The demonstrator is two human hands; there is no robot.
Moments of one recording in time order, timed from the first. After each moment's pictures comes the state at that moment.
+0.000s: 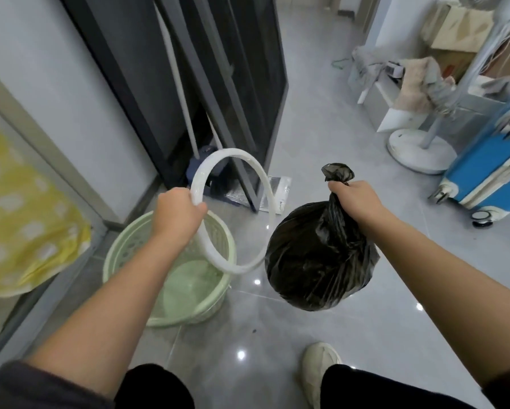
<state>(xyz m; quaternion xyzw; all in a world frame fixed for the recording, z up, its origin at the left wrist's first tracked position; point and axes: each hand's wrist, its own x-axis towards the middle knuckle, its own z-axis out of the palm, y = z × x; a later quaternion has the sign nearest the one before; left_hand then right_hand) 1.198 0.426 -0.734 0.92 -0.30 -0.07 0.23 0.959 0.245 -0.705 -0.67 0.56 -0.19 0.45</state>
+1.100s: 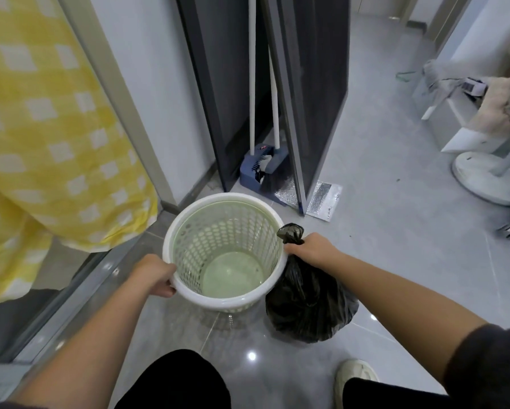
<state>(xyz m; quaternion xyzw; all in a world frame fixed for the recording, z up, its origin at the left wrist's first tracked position) 1.268 0.604 -0.821 0.88 0.07 -0.36 0.30 1.070 0.349 -0.805 -0.81 0.44 0.12 0.38</state>
